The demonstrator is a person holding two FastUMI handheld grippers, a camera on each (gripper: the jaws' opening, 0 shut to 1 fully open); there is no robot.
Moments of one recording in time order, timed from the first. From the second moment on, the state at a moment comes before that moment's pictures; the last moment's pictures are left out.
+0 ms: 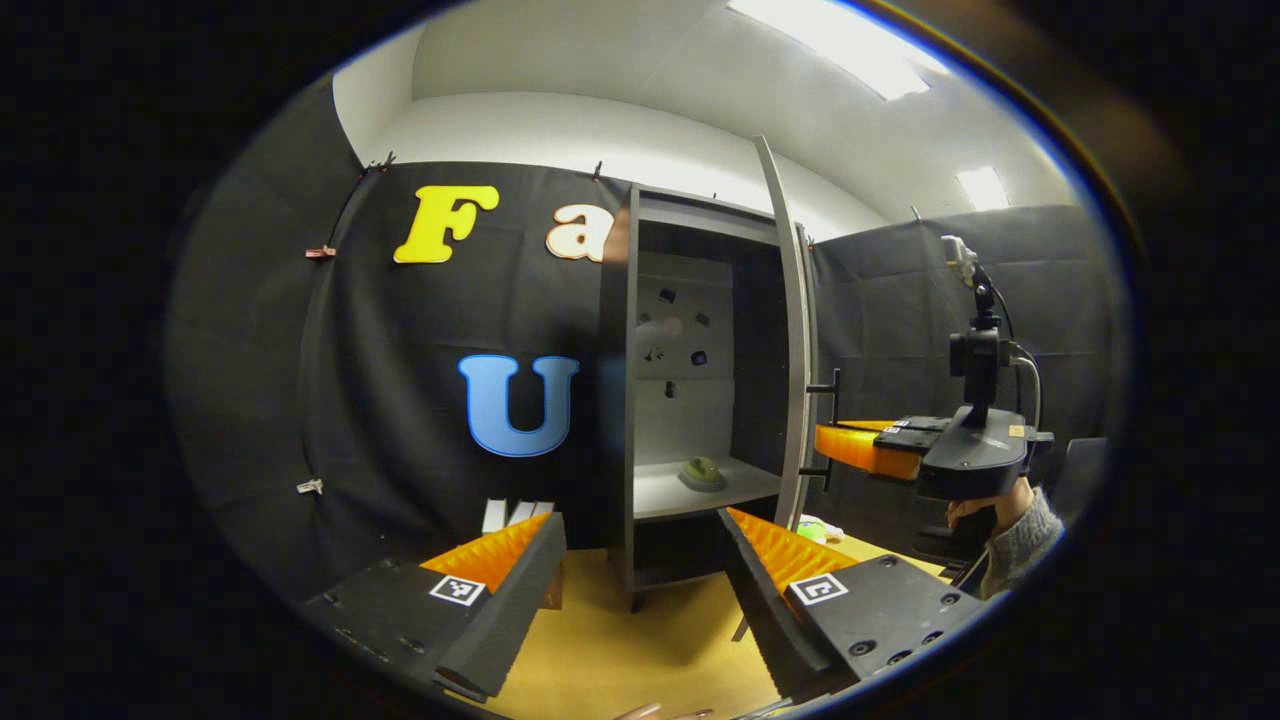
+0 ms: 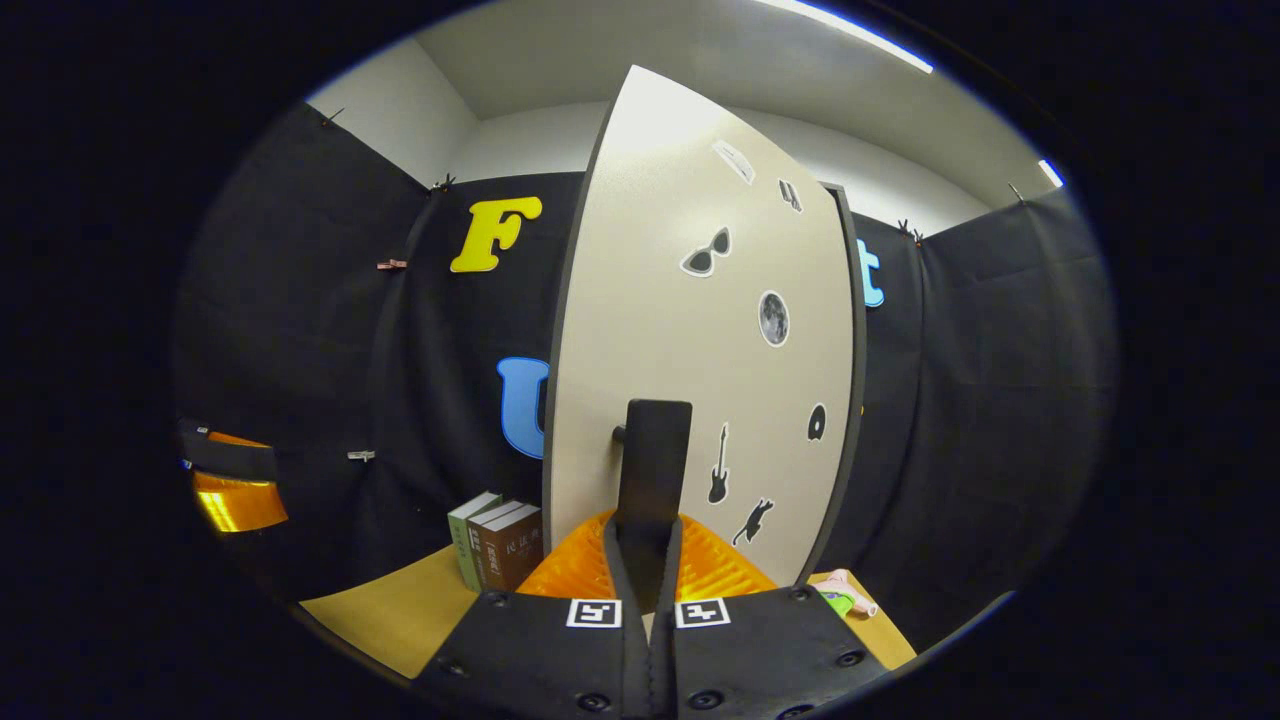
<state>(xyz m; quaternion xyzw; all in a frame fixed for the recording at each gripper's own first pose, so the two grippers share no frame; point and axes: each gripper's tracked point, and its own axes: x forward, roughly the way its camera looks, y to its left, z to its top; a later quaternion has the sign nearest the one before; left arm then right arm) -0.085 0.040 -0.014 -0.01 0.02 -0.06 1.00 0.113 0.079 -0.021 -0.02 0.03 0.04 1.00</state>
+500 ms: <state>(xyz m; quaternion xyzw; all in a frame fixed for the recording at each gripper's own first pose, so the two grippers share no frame) -0.021 -0.040 -0.014 0.00 0.02 -0.13 0.99 0.097 0.050 -0.019 -0.01 0.03 0.05 1.00</state>
